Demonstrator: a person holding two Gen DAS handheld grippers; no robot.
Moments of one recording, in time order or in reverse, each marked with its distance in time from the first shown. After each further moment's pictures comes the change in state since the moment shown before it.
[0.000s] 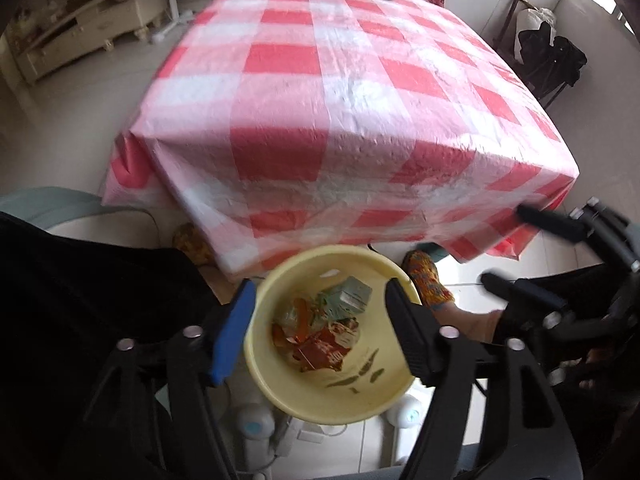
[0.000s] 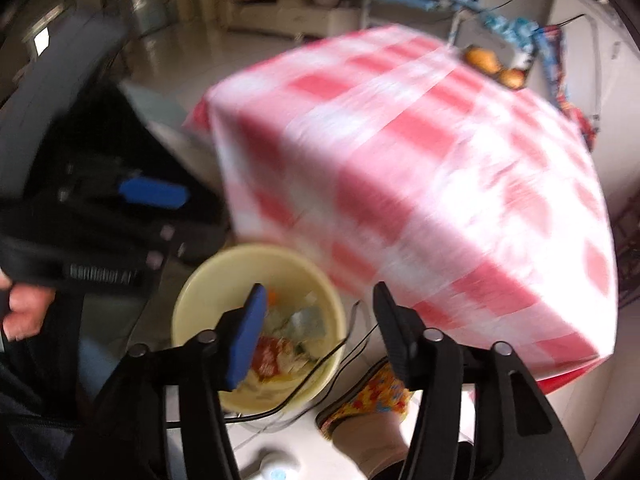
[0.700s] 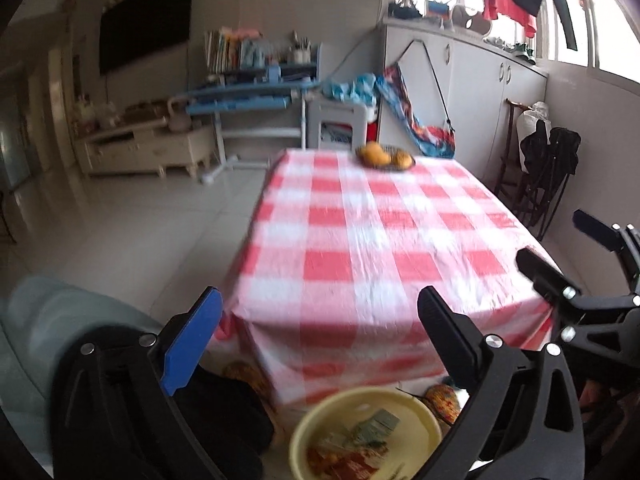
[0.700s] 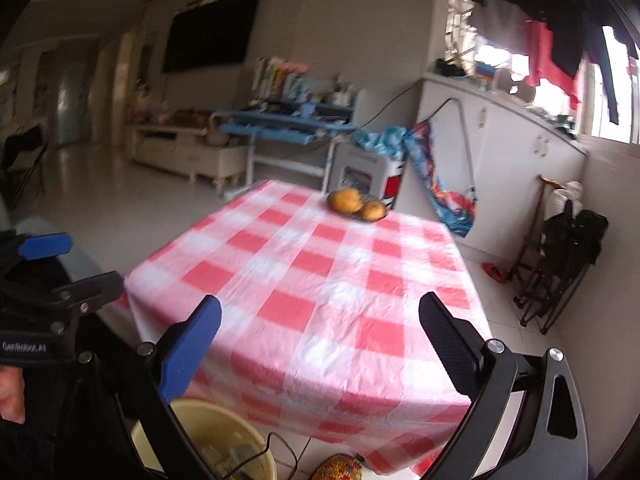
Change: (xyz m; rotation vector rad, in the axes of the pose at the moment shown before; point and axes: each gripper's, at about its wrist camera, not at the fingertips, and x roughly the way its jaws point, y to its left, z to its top) left arm -0.122 -0.005 0.018 0.026 -0.575 0.153; right arm -0.082 -0.015 0.031 0.175 -0.504 -0.382
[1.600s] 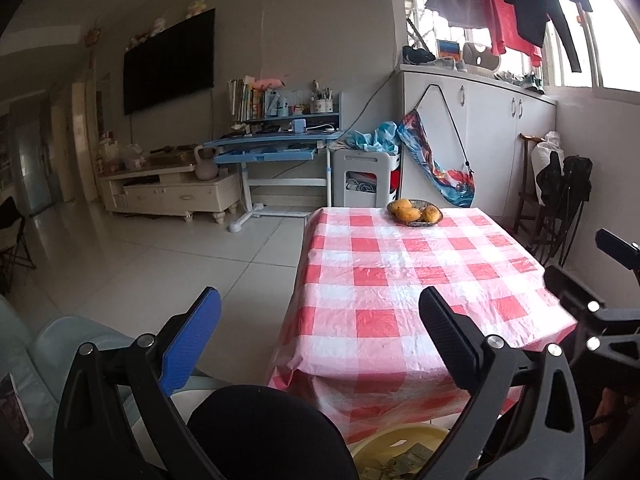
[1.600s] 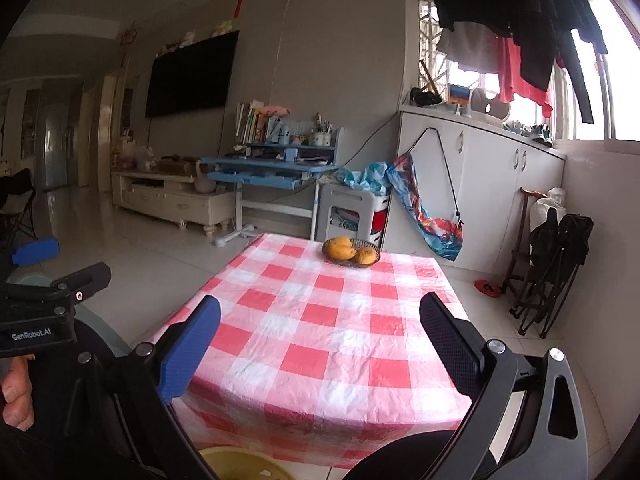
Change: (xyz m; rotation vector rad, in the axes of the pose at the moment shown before) left arm -0.038 0.041 0.026 0.002 -0.152 0.074; right arm -0.025 0.024 0.027 0.067 -0.112 -0.038
